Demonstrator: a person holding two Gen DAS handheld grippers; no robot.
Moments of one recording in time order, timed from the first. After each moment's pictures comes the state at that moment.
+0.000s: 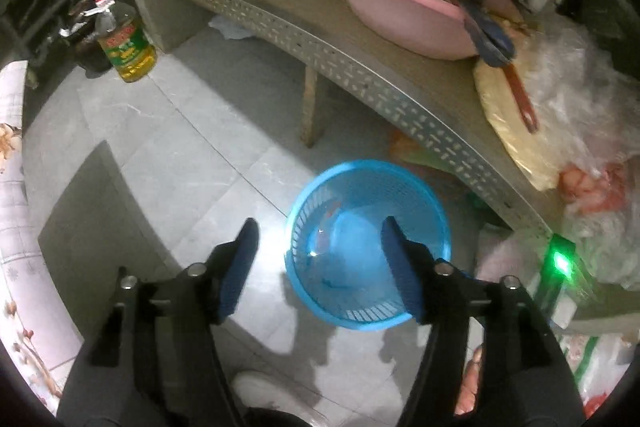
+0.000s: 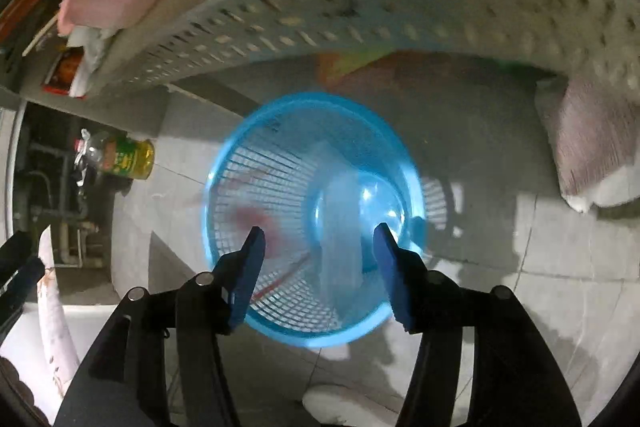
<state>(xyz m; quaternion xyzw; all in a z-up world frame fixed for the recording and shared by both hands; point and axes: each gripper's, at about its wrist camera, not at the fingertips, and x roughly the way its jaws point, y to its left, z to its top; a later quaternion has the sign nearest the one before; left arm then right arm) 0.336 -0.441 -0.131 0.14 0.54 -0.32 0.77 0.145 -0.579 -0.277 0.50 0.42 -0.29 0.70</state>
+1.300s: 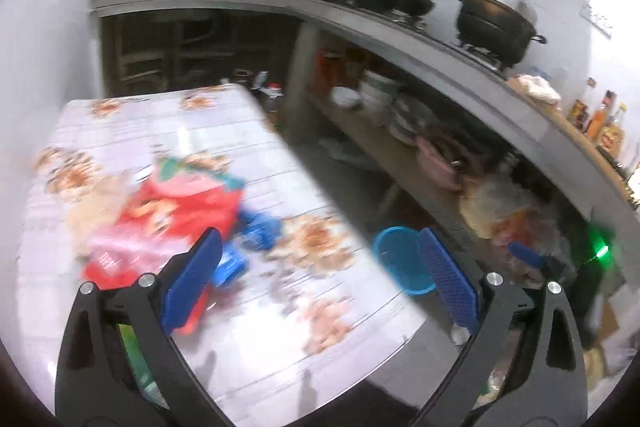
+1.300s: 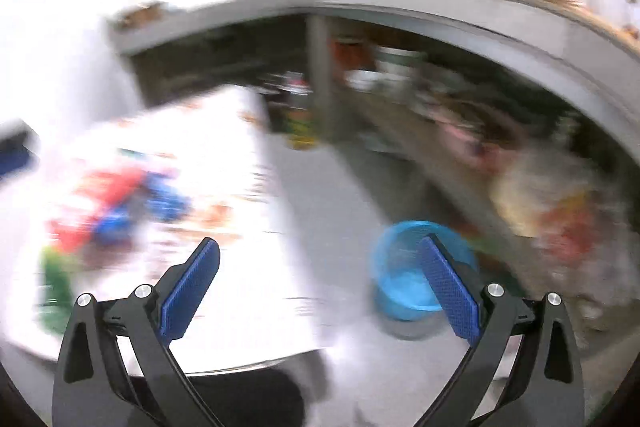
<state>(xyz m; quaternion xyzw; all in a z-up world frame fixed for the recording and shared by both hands) 0.107 0.007 0.100 -0.06 0.34 -0.22 0.91 0.053 -0.242 0.069 0.07 0.33 -0.01 0.94</state>
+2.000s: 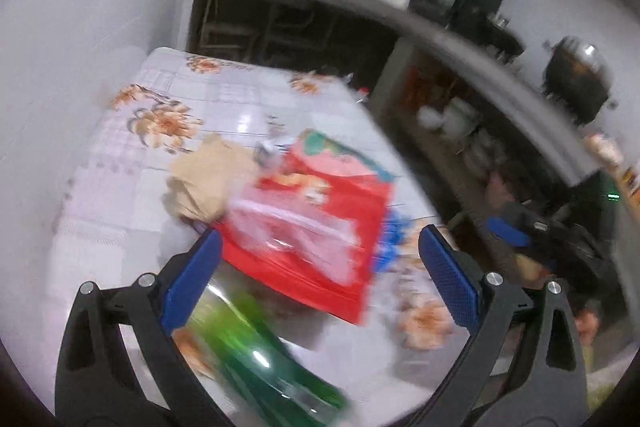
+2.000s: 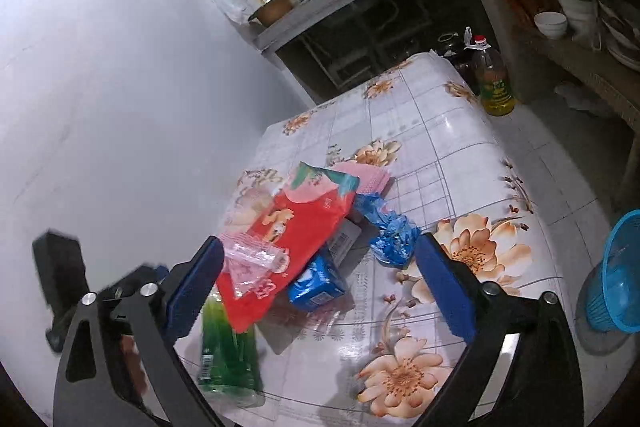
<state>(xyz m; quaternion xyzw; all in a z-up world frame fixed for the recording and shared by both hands) 0.143 0.148 0.046 -0.12 0.36 -0.09 0.92 0.175 -0.153 0.040 0.22 0.35 0.24 0.88</state>
